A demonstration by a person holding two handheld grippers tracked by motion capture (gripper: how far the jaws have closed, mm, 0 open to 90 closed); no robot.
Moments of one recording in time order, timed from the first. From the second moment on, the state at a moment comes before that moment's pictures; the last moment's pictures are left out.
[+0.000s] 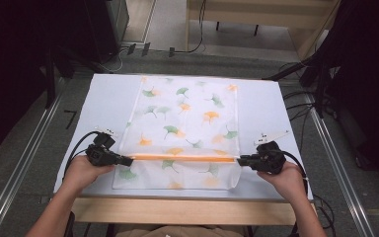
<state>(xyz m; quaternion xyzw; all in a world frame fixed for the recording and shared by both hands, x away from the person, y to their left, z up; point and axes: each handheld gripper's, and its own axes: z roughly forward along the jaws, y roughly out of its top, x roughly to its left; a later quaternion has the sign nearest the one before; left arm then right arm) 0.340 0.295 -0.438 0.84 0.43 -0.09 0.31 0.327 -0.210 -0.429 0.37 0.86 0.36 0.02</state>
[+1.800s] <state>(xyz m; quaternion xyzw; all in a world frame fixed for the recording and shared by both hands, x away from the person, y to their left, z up) 0.333 0.335 -0.440 0.82 0.47 -0.10 0.31 0.332 -0.218 -0.441 0.39 0.86 0.34 0.03</state>
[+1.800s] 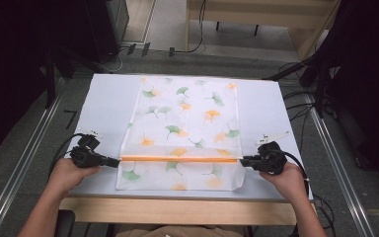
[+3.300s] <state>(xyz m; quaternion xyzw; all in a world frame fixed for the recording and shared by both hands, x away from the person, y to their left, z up) 0.324 0.323 -0.423 0.83 0.44 -0.03 0.34 0.332 -0.228 -0.443 0.40 0.84 0.36 0.04</state>
